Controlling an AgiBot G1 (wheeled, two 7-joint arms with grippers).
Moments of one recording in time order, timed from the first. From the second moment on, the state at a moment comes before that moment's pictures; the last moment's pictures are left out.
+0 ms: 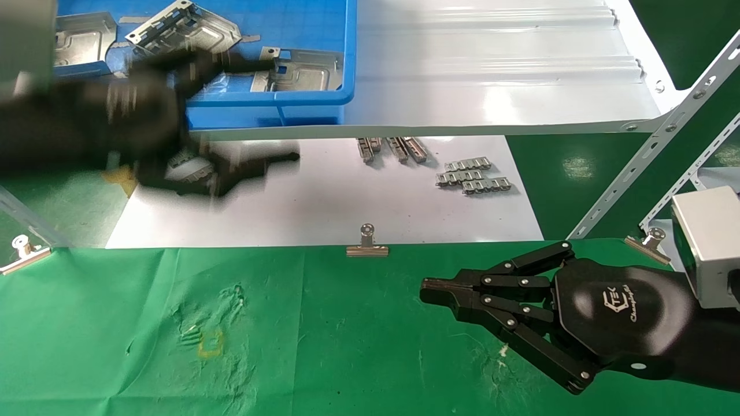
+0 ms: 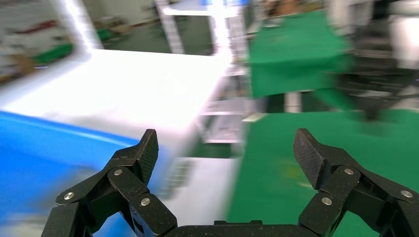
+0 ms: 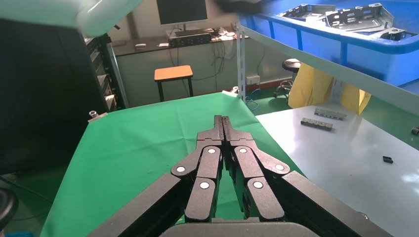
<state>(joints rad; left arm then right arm) -1.63 0.83 0.38 -0.89 1.04 1.36 -0.15 1.09 -0.56 -0.38 1.24 -0.64 -1.44 0.12</state>
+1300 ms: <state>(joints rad) -2.11 1.12 0.56 -0.01 1.48 0.86 -0.07 1.09 -0.56 -0.38 1.24 -0.64 -1.44 0.12</state>
